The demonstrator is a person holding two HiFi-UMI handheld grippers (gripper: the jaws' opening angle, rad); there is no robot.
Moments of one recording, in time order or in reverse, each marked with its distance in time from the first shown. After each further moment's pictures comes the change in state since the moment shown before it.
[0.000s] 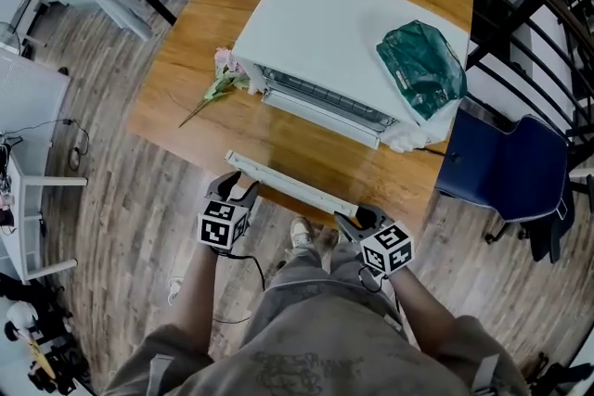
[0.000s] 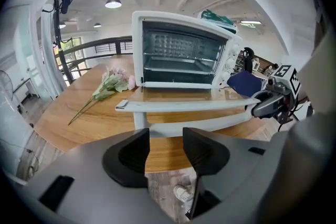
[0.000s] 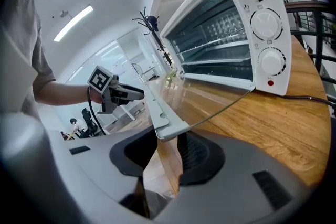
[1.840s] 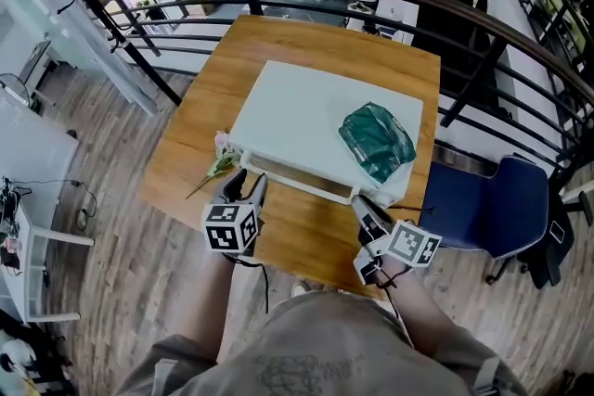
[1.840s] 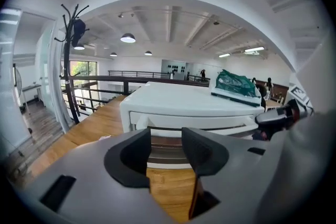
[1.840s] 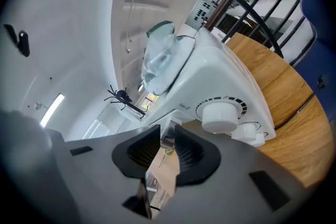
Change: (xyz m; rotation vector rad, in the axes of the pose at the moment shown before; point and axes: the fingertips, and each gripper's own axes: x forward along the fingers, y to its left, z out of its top) left arm -0.024 0.001 0.233 -0.081 -0.386 0.083; right arm -0.090 -0.070 0.208 0.654 -0.537 -0.006
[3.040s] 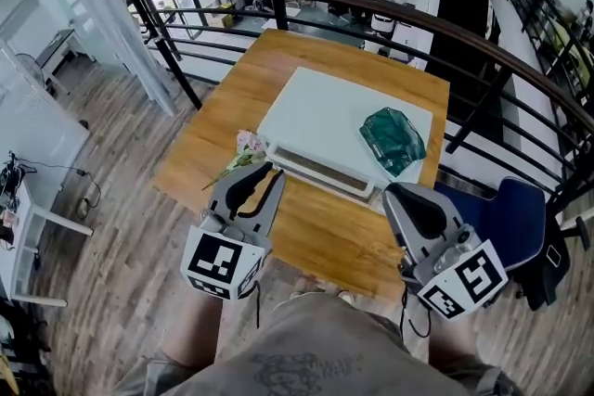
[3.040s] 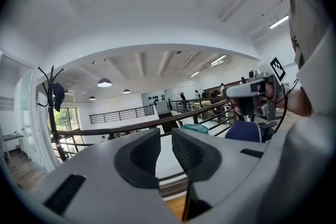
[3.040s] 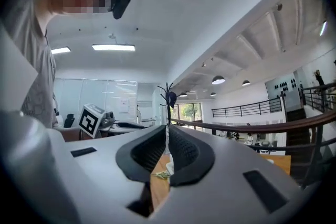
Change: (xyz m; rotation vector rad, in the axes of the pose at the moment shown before) left arm -0.177 -0.093 0.140 0.330 -0.370 -0.127; right arm -0.107 0.251 0.037 -1.022 -0.142 0.282
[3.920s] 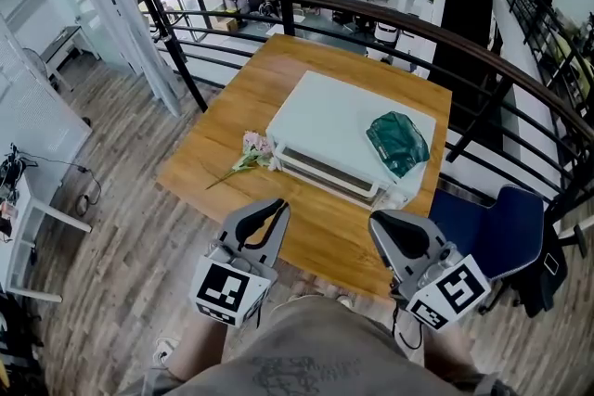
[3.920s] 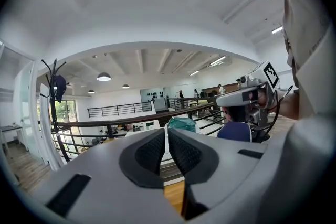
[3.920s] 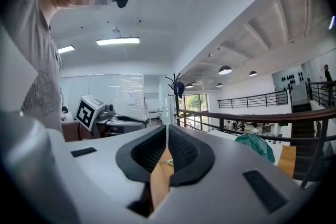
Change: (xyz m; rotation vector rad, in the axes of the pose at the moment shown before) left arm -0.046 -0.034 -0.024 -0.047 0.034 -0.033; right arm -0.005 0.043 -0.038 -0.006 0.107 0.068
